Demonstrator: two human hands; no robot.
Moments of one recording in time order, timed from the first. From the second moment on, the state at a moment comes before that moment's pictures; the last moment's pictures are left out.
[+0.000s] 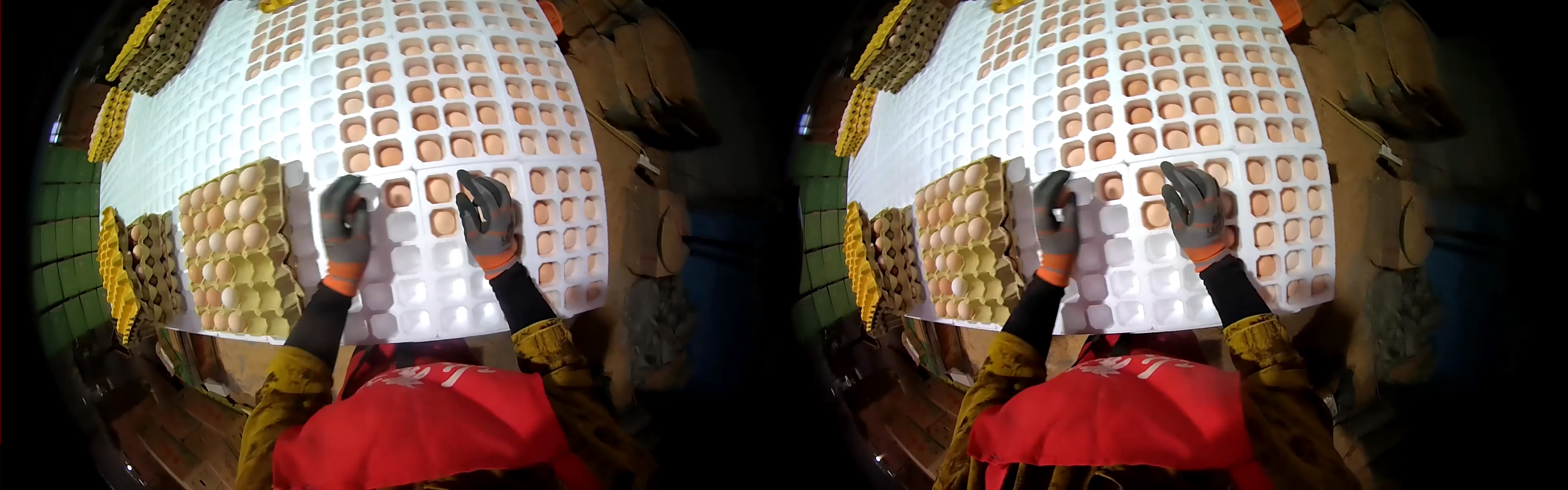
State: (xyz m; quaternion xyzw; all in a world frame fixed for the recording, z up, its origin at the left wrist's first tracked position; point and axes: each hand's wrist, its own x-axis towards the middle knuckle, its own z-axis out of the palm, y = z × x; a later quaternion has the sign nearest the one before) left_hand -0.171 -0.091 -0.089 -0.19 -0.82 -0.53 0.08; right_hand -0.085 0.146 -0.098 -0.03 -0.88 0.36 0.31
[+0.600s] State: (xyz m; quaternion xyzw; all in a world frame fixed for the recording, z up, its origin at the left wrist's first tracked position) left_hand -0.223 -0.323 0.017 -0.38 -0.91 -0.14 0.04; right_hand -0.178 -0.102 0.002 0.20 -0.95 0.25 0.05
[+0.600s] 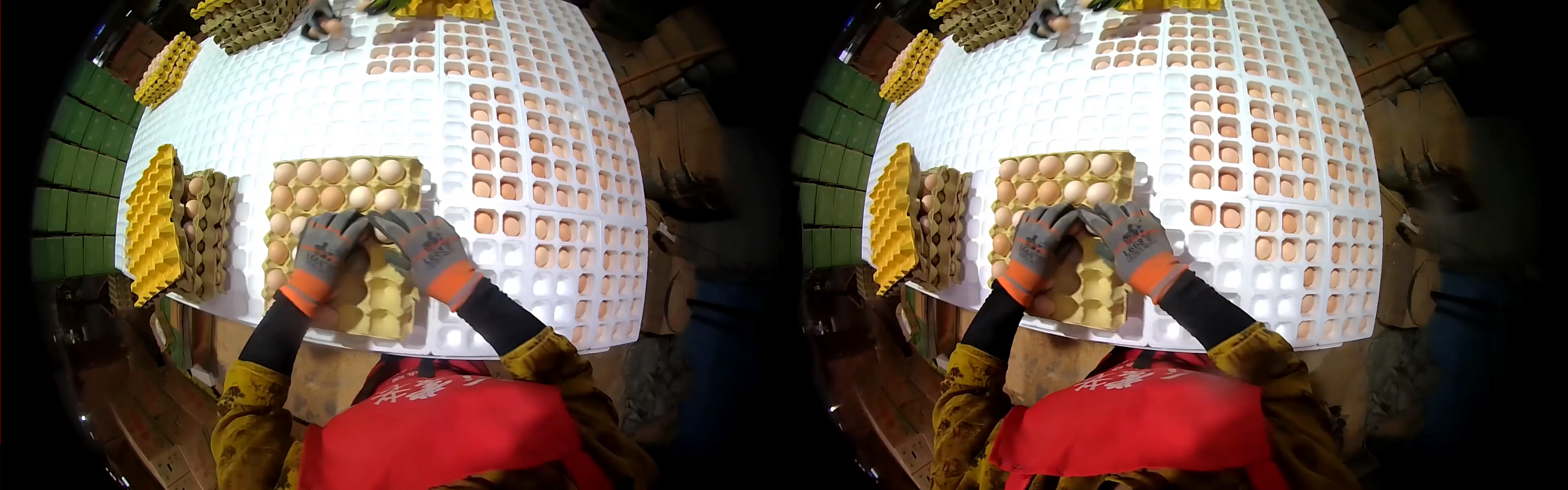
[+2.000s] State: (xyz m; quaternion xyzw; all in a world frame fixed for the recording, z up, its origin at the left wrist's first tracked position) left_hand -0.279 -0.318 0.066 -0.06 -0.64 -0.69 -0.34; right_hand -0.146 -0.050 0.009 -0.15 -0.41 0.90 -0.03
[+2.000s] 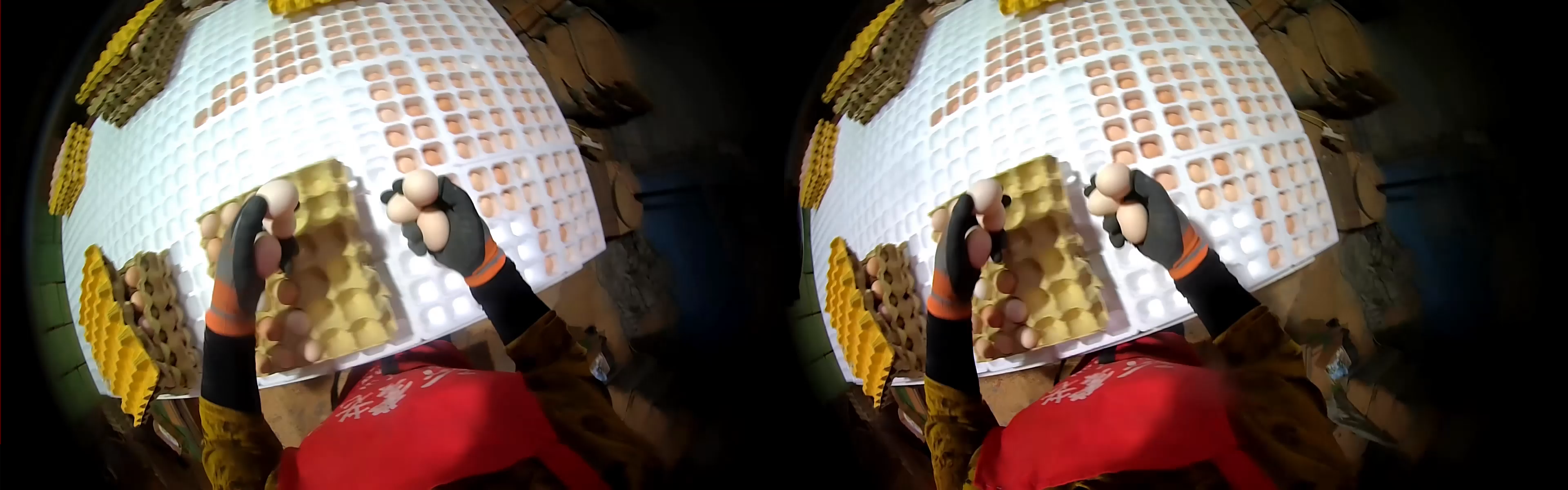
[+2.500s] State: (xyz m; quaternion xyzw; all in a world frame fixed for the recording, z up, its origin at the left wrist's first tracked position) left_hand -0.135 -0.102 -0.027 -0.36 -0.88 -0.29 -0.09; right_hand 0.011 0.098 -0.028 -0.16 -0.92 0.33 0.13
